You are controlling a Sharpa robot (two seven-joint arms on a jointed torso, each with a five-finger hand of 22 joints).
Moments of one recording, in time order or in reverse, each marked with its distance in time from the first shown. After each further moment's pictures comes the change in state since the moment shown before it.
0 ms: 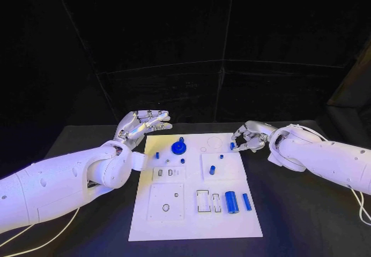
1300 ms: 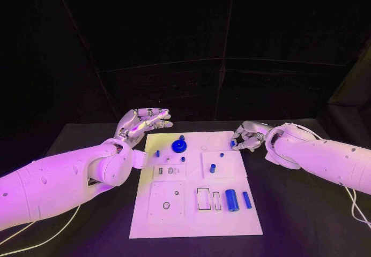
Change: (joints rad) left arm 0.000 0.001 0.000 -0.002 0.000 0.002 -0.002; left_hand 0.000 0.000 0.003 -0.003 0.000 0.000 0.000 0.000 0.000 0.000 0.000 0.000 0.000 0.000 0.000 0.000 -0.001 0.000 0.000 0.000 0.000 -0.001; right arm -0.007 0.043 0.000 -0.042 -0.032 0.022 -0.040; right_hand -0.001 0.039 0.049 -0.015 -0.037 0.091 -0.011 0.029 0.005 0.008 -0.009 0.010 0.002 0.000 -0.008 0.000 0.000 0.000 0.004 -0.004 0.000 0.000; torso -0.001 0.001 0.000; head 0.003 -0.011
